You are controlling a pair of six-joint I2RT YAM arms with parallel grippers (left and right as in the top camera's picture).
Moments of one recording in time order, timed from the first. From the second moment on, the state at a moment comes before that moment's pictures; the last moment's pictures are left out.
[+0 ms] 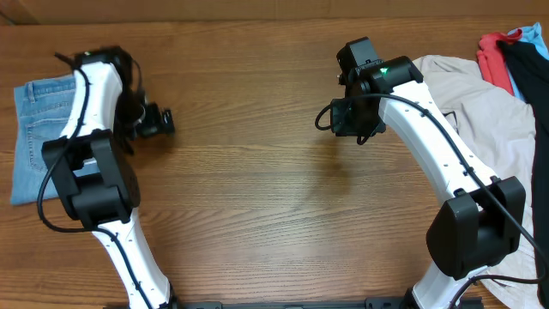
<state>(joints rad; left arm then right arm) 0.20 2.26 1.87 -1.39 0.04 -0.16 0.33 1.88 1.66 -1.19 -0.03 0.33</state>
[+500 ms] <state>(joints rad) 0.32 2.26 1.79 -1.42 -0.04 -0.23 0.33 1.88 1.66 -1.20 -0.03 0.33</state>
